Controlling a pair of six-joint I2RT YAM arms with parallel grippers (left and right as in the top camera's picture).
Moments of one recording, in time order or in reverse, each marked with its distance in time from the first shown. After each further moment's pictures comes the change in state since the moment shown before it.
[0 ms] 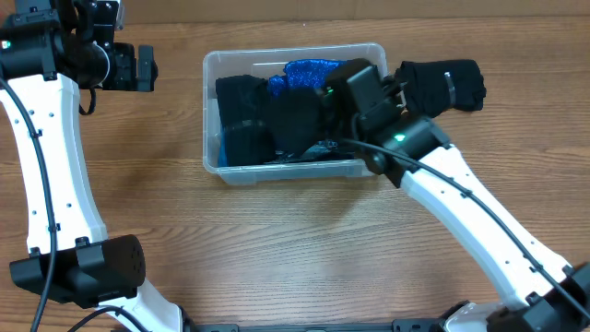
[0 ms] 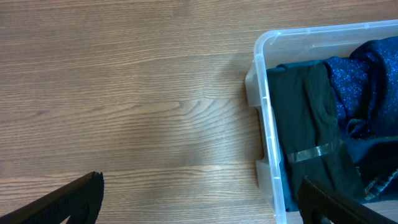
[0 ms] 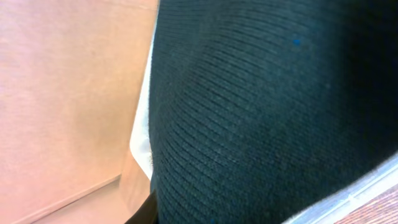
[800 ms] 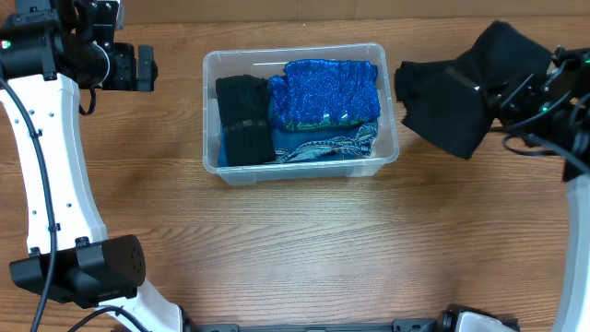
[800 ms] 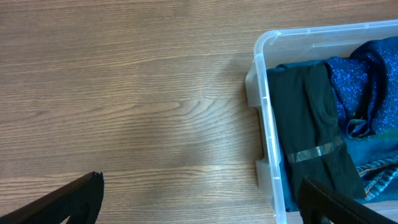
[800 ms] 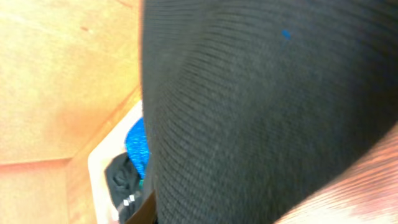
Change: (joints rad) left arm 0.000 0.000 0.000 0.000 0.000 0.000; right arm -0.815 -0.259 0.000 -0.211 -0.584 -1.017
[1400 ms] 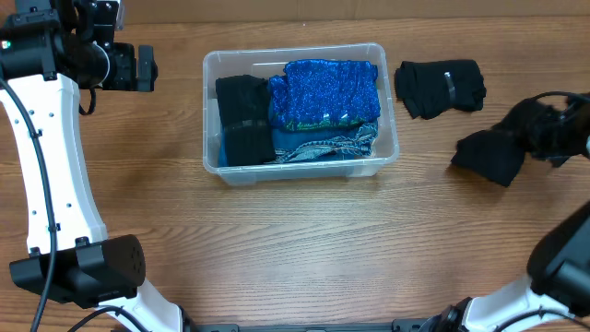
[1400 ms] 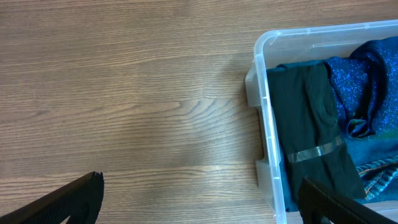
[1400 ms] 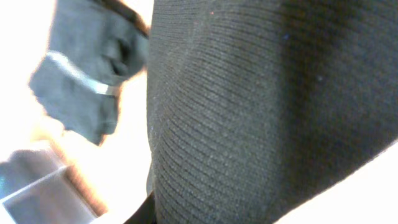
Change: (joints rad) left arm 0.000 0.000 0.000 0.000 0.000 0.000; right arm -0.339 0.488 -0.006 0.023 0.062 -0.290
